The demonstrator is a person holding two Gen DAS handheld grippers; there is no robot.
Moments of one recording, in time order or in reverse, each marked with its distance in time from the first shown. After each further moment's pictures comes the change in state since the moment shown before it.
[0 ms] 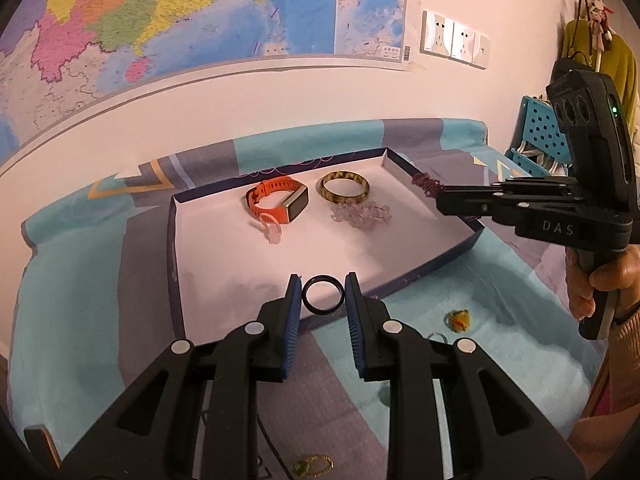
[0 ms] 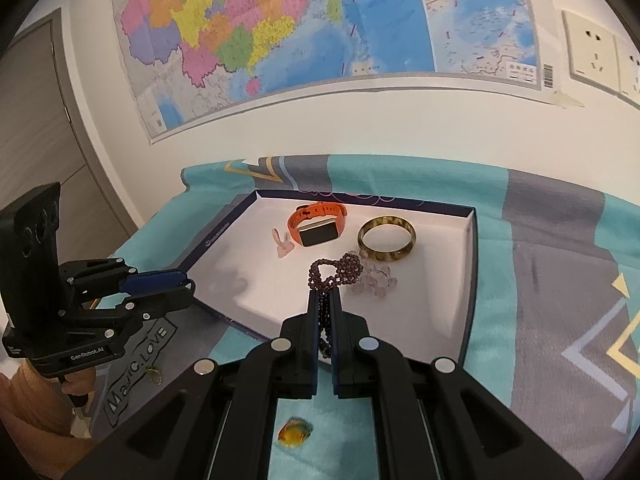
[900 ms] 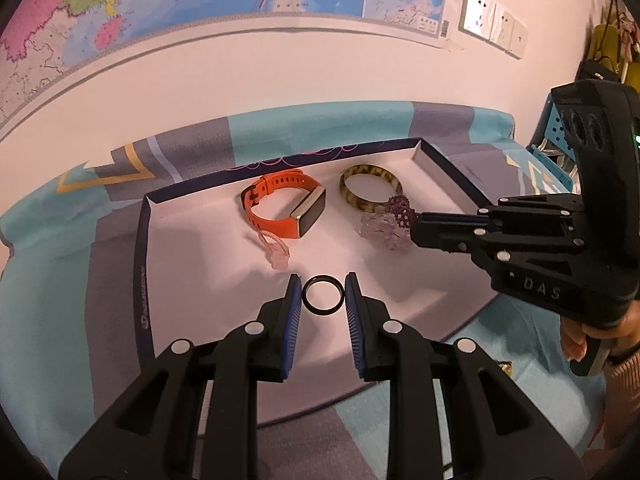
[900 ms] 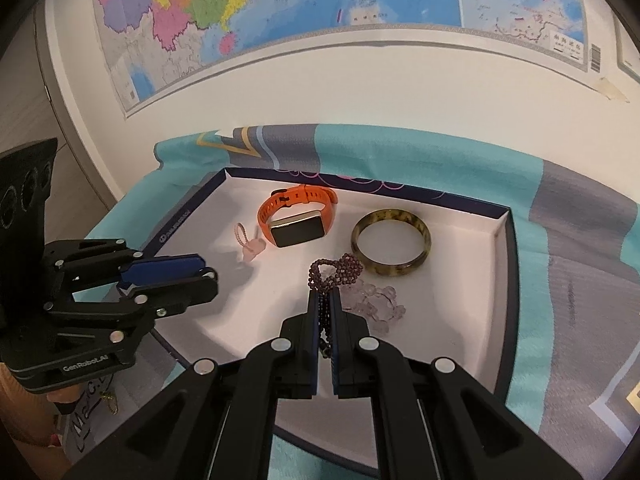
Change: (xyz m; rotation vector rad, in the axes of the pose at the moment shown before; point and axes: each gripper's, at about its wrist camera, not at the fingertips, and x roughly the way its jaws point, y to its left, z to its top) left arm 0.073 0.016 0.029 -0.052 0.108 -0.001; right arm 0.070 -0.007 0.020 -0.019 0.108 -0.038
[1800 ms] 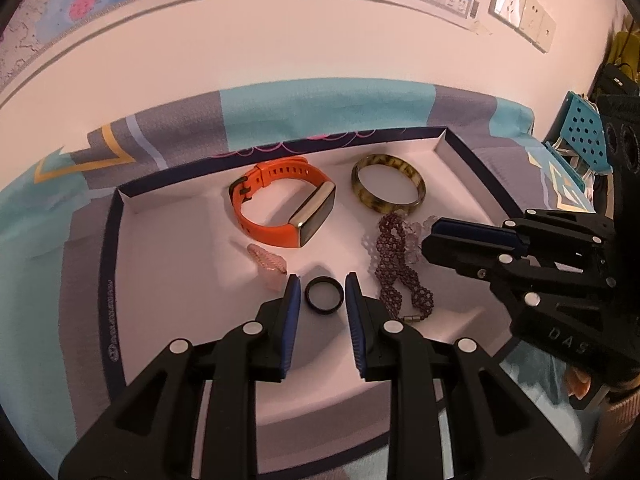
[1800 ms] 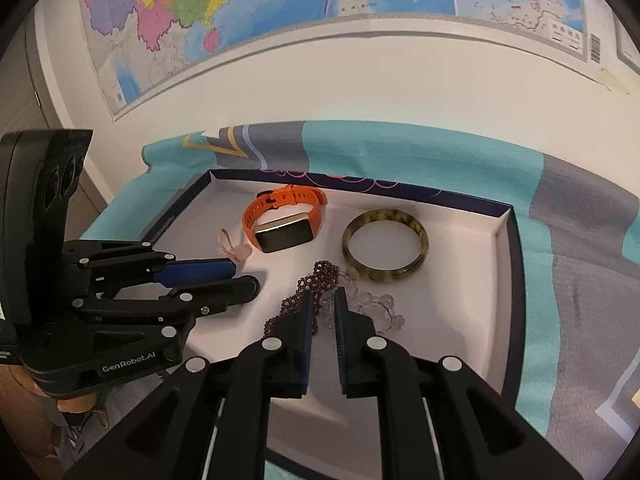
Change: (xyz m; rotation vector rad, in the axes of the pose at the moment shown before) left arm 0.035 0.004 0.016 -0.041 0.077 0.000; right arm 0.012 -0.005 0.004 0.029 -0.004 -0.021
